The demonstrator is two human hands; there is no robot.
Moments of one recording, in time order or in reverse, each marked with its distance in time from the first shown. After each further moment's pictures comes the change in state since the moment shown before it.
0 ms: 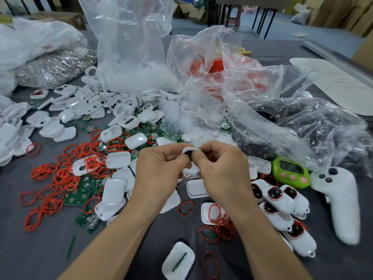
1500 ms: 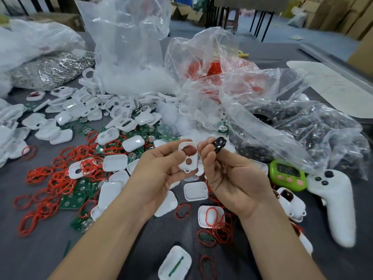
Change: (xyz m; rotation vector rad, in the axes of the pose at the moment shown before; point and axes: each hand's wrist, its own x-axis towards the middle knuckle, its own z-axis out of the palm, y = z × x) left_hand 0.008 0.009 -0.008 -0.557 -0.235 -0.338; right_hand 0.005 -0.017 -0.030 1.607 -0.426 0.679
